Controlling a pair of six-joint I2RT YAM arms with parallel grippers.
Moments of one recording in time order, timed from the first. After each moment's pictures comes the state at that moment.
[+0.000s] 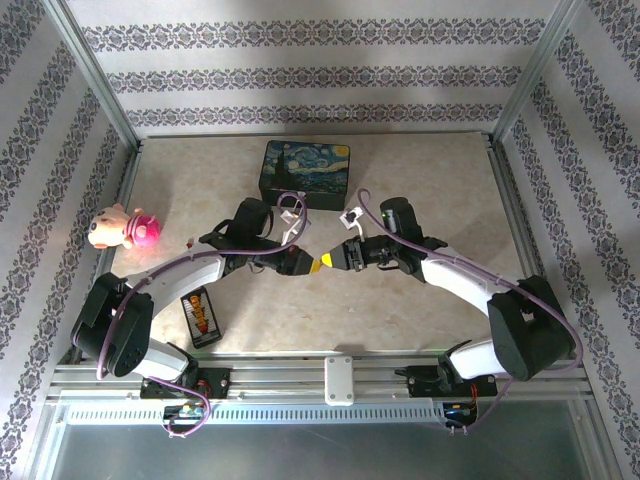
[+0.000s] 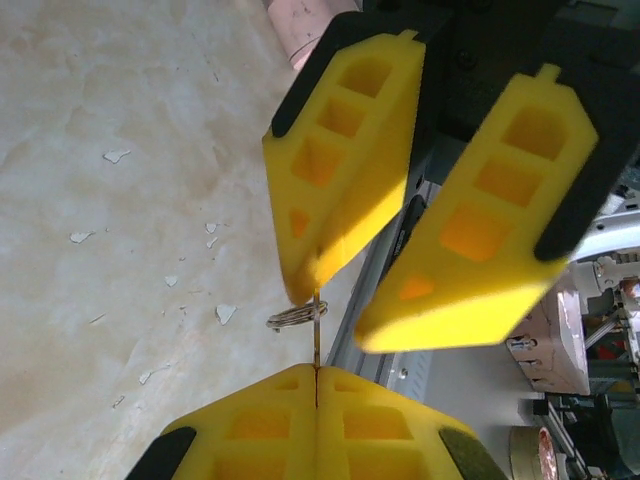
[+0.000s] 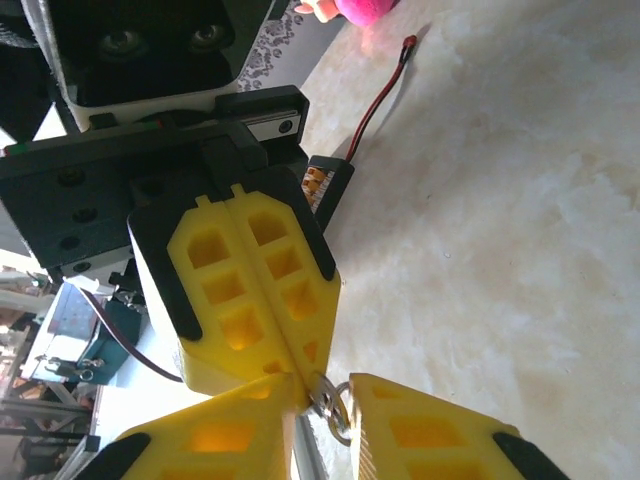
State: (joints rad) left arm -0.50 1.45 0.86 -0.18 0.92 -0.33; right arm 0.45 1.41 0.74 0.05 -1.02 0.38
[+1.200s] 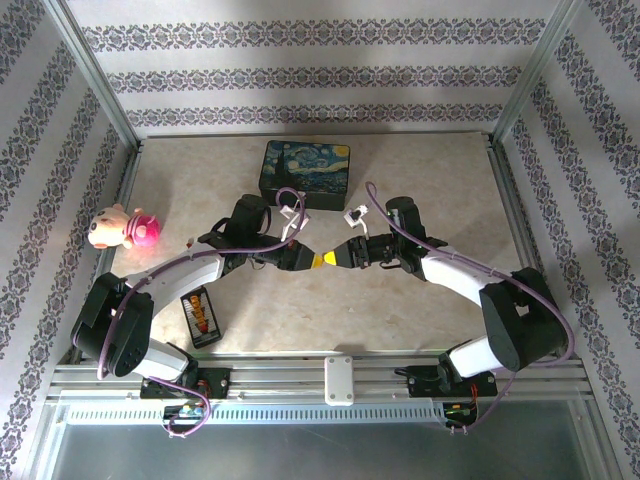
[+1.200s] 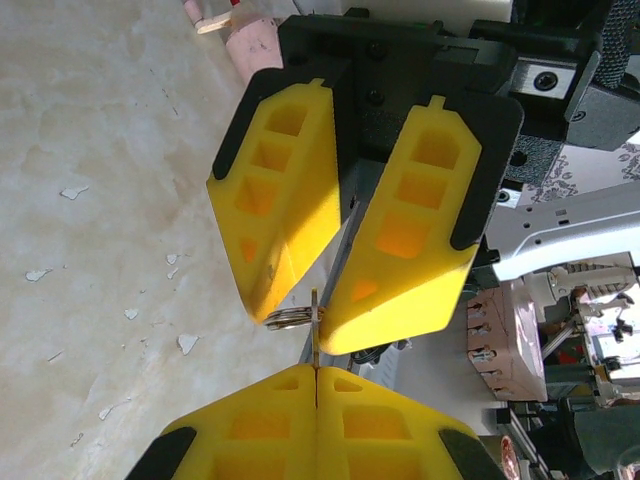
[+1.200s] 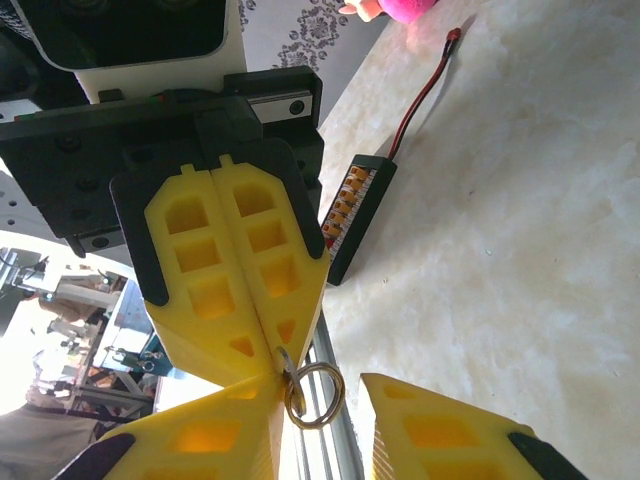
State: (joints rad) left arm -0.49 1.45 0.86 -0.09 0.99 -0.41; right arm 0.41 1.46 0.71 0.17 -1.16 0.47
